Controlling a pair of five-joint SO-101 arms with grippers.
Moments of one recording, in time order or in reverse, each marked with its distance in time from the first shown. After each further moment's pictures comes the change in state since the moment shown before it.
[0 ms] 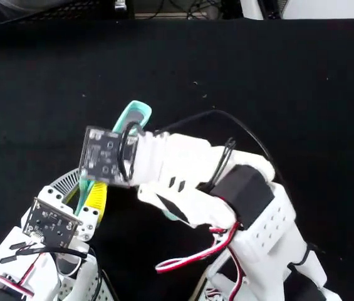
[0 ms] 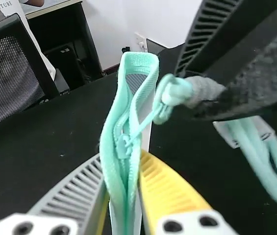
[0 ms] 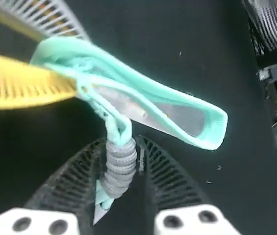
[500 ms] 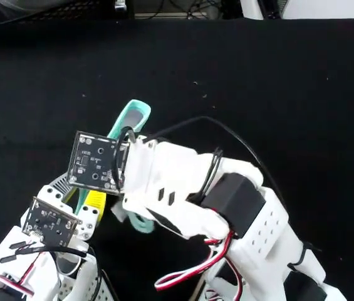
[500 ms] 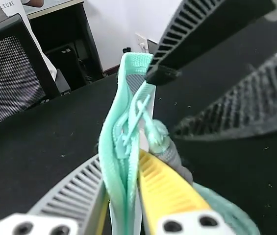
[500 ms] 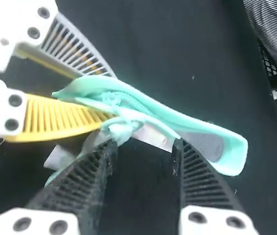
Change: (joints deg) left arm -0.1 0.0 0.1 -0.6 0.2; right arm -6.3 -0.2 0.4 -2.9 -4.4
